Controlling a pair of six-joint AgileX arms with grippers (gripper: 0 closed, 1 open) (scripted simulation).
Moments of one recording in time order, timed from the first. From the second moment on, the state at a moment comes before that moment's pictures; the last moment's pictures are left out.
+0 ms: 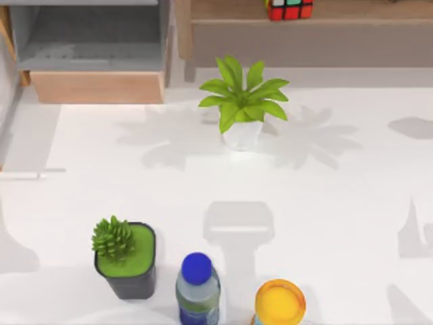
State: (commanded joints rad) left arm 0.72 1.99 0.44 1.54 0.76 1.59; right arm 0.00 0.00 0.00 0.00 0.00 0.00
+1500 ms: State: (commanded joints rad) left arm 0.66 2.02 0.52 1.49 0.70 1.59; right arm 0.00 0.00 0.00 0.00 0.00 0.00
